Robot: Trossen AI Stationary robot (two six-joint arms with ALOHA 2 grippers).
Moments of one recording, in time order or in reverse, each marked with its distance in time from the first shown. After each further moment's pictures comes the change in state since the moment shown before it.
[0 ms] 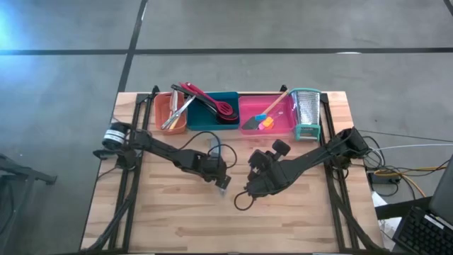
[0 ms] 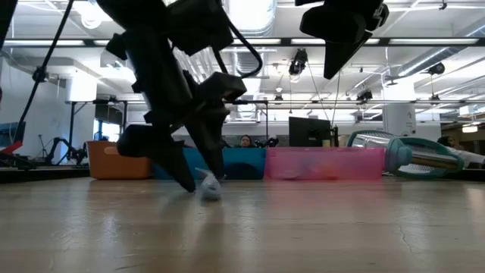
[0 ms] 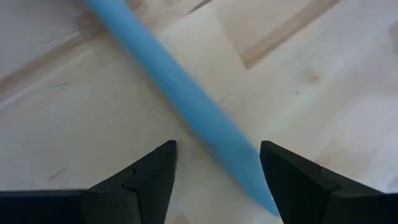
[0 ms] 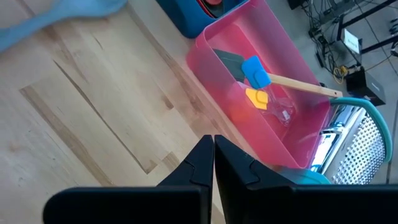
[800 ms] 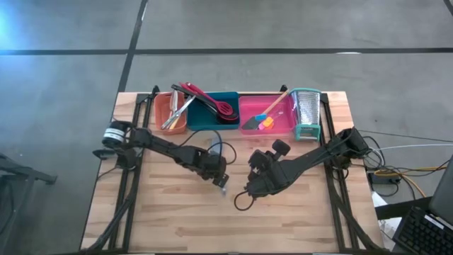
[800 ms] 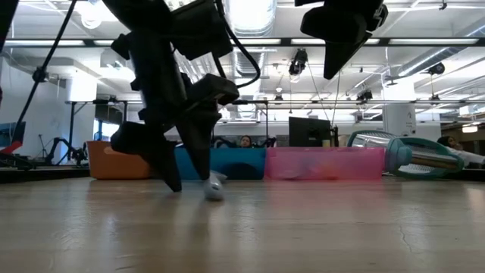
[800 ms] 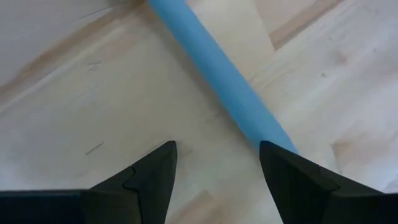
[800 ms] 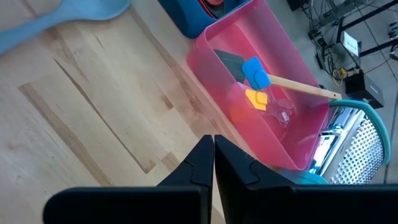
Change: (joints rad) left arm 0.042 0.060 0.011 -0.089 0.092 0.022; right arm 0.000 0.000 -0.001 0.003 0.000 -0.015
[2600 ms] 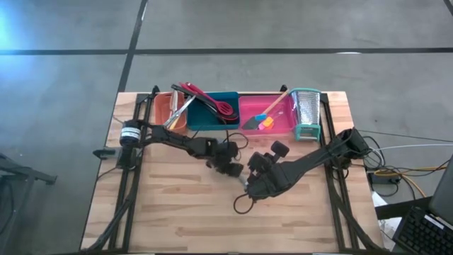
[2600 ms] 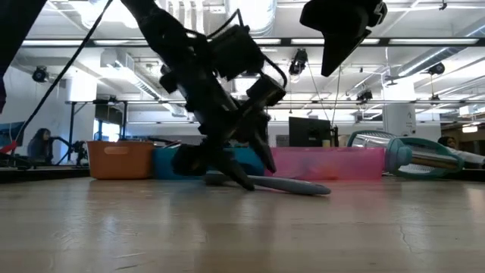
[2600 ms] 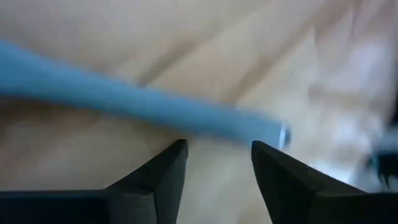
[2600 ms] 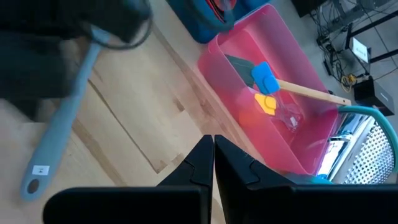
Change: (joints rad) left arm 0.105 0.157 0.092 0.276 0.214 0.001; right arm 0.017 0.000 0.009 0.028 -0.002 -0.022
